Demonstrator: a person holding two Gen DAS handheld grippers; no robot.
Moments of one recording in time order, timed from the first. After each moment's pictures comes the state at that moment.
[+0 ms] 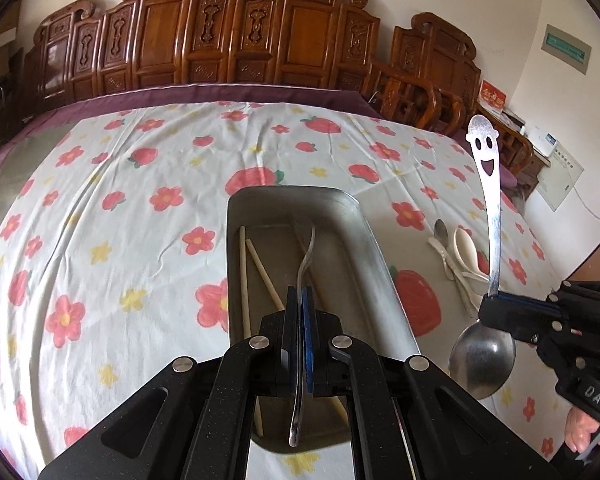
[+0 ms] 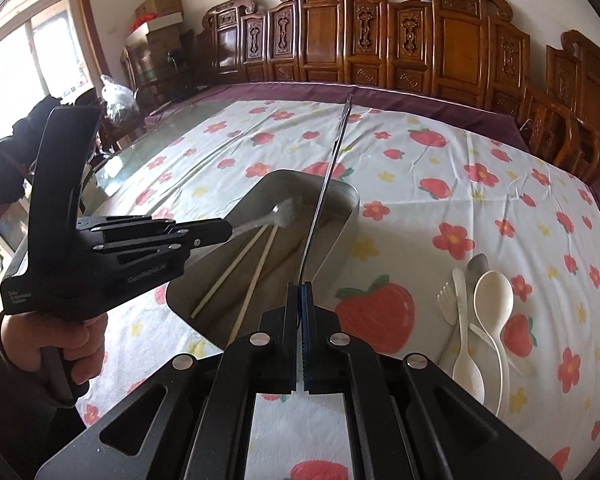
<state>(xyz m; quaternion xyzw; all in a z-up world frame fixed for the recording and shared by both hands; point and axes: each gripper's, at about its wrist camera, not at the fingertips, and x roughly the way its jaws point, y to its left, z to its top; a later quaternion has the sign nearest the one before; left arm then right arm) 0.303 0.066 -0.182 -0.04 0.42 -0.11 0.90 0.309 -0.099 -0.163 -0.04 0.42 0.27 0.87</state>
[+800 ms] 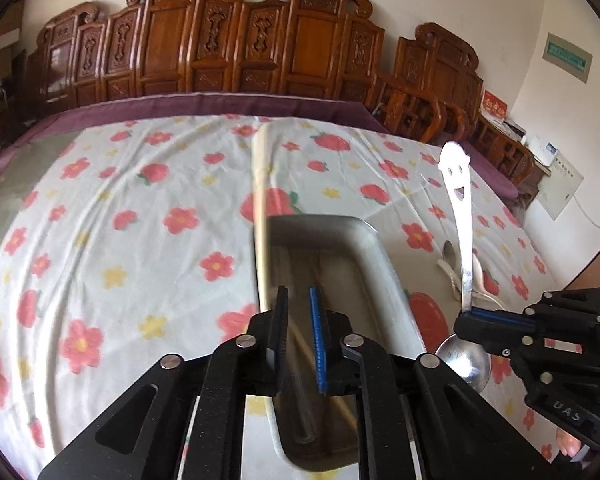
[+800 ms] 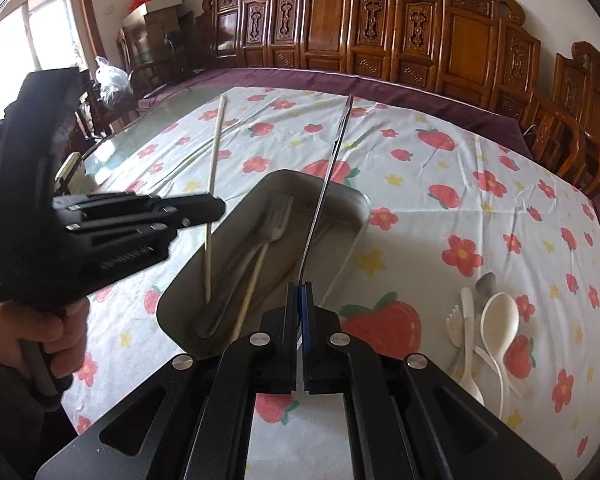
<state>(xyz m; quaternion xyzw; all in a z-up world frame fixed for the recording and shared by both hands) 0.314 0.088 -0.166 -0.04 0.40 -0.11 0.91 0.331 -0.068 -0.166 -0.07 0.44 0.26 0.86</state>
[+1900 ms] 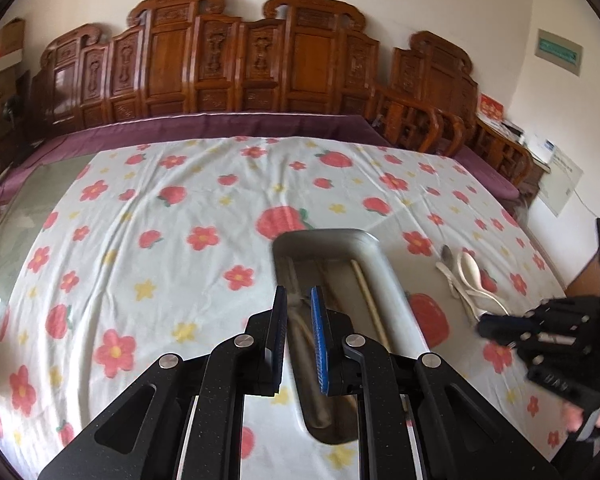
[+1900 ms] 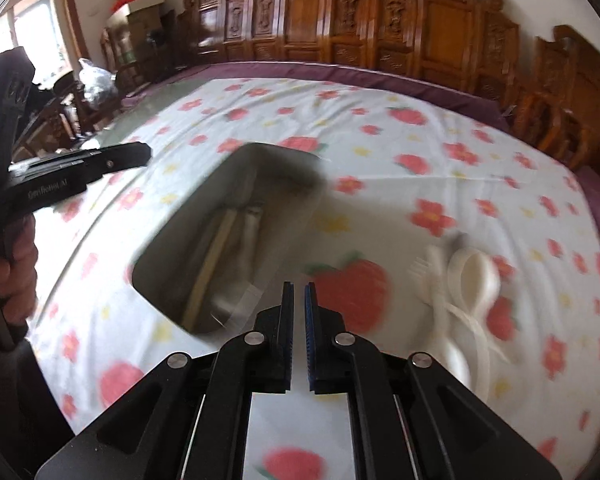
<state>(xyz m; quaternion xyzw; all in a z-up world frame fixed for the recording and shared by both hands) 0.293 0.093 -0.144 -0.02 0.38 -0.11 0.92 0.307 -0.118 -0.177 -0.07 0.45 0.22 0.86</state>
